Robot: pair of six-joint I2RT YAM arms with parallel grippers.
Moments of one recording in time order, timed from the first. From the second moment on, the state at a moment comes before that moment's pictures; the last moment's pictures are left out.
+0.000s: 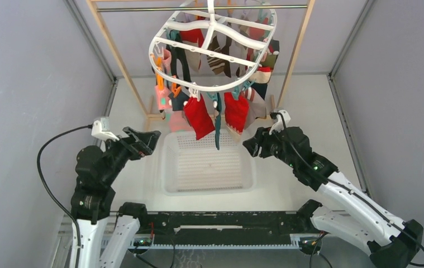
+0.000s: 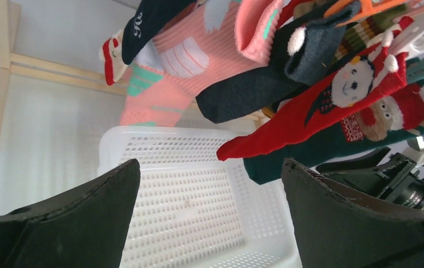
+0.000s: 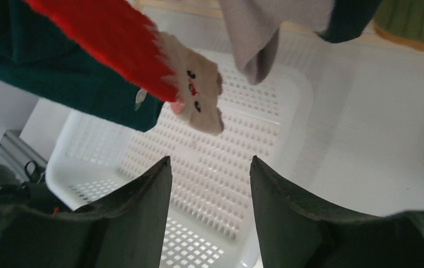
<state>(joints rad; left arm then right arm) -0.09 0.41 0.84 -0.53 0.27 -0.62 0.67 0.81 0.74 -0.32 -0.01 0.46</state>
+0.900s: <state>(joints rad) -0.67 0.68 0.93 -0.51 -0.52 -0.29 0.74 0.84 0.74 0.02 0.06 0.36</state>
